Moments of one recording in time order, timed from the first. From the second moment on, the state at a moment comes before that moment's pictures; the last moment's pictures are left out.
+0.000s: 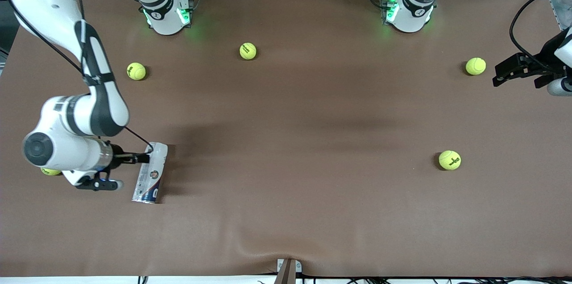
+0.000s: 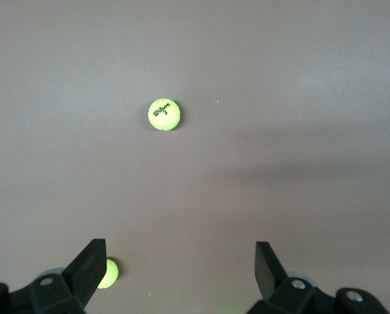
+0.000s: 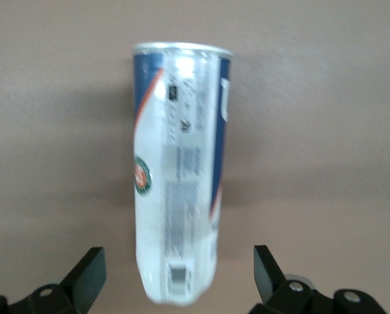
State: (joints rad) left arm -0.06 0.04 0.03 -1.50 -0.01 1.52 0.02; right arm 0.04 0.60 -0.02 -1.58 0.06 2.07 0.03
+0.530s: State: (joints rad) left arm -0.06 0.04 0.03 -1.51 -0.01 1.52 0.02; right arm 0.05 0.69 -0.02 -1.58 0.06 2.17 0.03
